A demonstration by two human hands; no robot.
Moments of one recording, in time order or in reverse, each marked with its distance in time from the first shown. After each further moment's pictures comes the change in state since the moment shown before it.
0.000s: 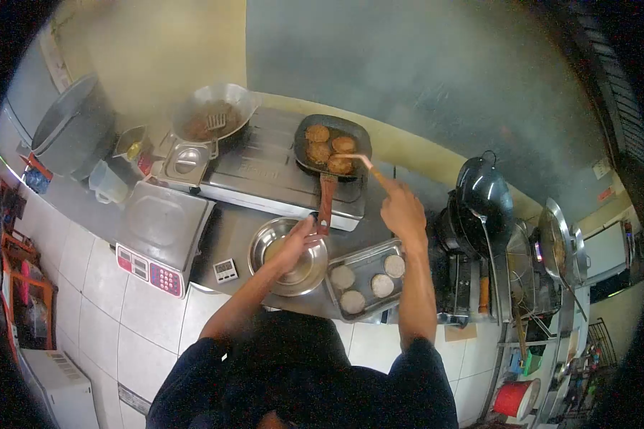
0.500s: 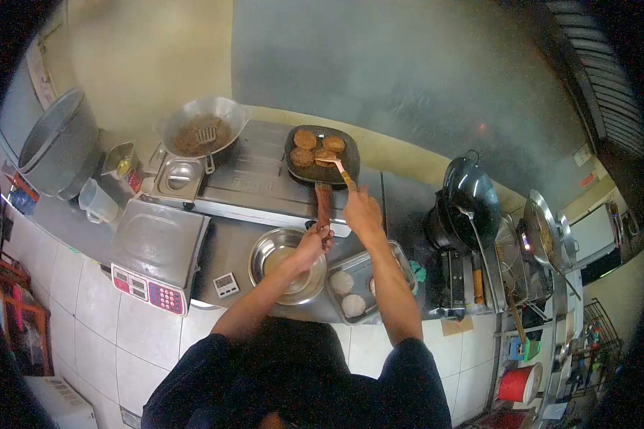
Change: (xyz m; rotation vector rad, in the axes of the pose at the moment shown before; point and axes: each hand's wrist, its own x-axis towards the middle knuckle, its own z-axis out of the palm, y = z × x) left_hand 0.040 -0.014 0.024 -0.195 -0.077 -0.056; right_hand 0.021 -0.028 0.074 -0.134 -0.015 -0.022
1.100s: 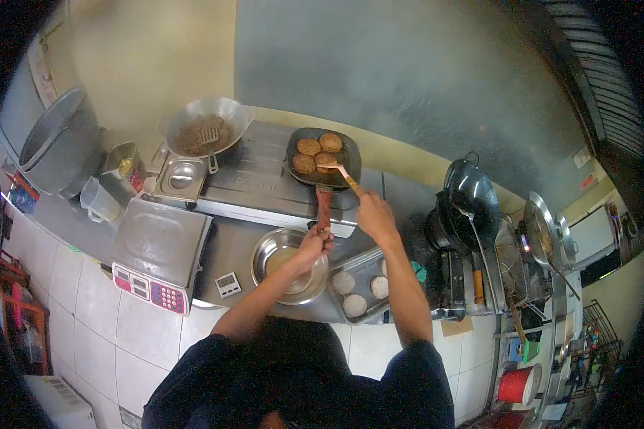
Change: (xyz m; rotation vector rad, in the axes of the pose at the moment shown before) left_hand -0.010 0.005 0.003 0.049 0.005 0.007; right_hand -0.010 0.014 -0.023 0.042 -0.052 -0.052
